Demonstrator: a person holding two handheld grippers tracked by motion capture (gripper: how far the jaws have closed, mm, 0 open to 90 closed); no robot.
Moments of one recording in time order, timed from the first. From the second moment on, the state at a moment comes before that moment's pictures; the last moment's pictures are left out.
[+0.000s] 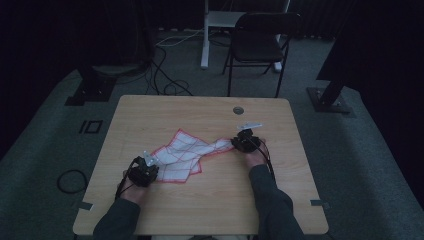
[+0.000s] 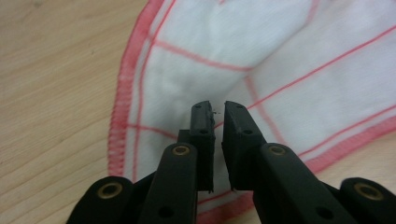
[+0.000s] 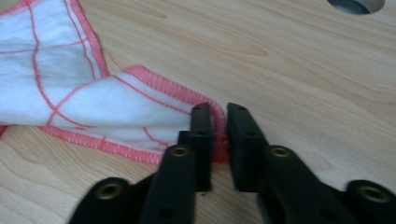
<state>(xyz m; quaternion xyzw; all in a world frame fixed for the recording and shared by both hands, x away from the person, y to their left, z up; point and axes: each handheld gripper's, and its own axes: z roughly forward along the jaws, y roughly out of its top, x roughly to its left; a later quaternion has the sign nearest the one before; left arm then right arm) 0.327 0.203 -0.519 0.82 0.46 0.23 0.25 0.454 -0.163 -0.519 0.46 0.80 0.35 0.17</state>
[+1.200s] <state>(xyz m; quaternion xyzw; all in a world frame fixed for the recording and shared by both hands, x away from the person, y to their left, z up) 0.339 0.085 -0.524 0.85 0.37 0.19 0.31 0.438 -0.143 -0.530 0.43 0.81 0.36 0.16</state>
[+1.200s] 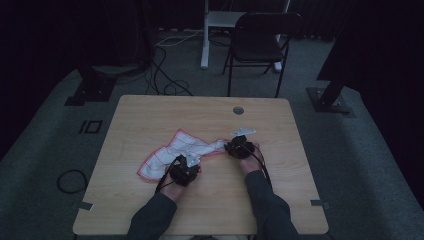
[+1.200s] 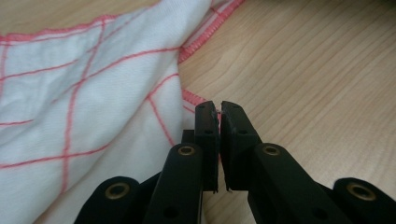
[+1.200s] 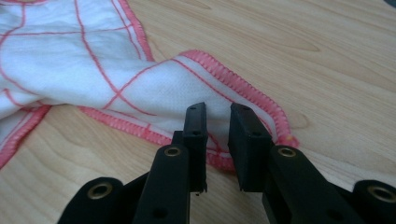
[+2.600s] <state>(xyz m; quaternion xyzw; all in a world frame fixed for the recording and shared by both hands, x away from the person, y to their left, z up) 0.259 0.074 -0.536 0.88 0.30 0.12 0.35 0.451 -0.158 -0.535 0.47 0.80 0.33 0.18</state>
